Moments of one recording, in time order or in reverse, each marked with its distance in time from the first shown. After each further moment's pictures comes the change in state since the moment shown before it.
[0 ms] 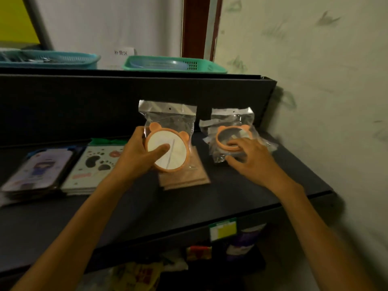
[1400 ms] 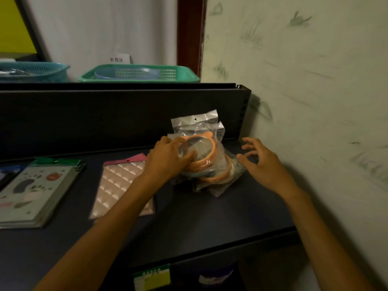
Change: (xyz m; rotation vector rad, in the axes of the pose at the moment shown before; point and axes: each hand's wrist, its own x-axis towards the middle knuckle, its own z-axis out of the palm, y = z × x) left_hand 0.076 0.048 0.176 0.562 -0.135 0.084; right_hand 0.041 0.160 -0.042 0.297 0.086 0.124
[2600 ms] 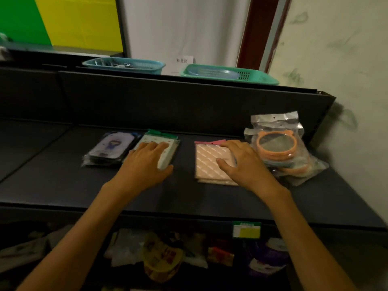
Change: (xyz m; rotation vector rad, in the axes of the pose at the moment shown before) left_hand -0.185 -0.144 -0.161 0.410 0.037 -0.177; right_hand -0.061 -0.196 0.139 -0.265 -0.246 -0.386
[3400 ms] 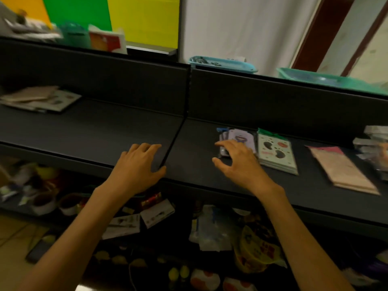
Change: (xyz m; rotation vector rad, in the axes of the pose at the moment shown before) left_hand -0.140 -0.347 -0.070 -0.016 0.002 -0.154; right_hand 0.058 -0.335 0.149 0.069 -0.128 -0.103
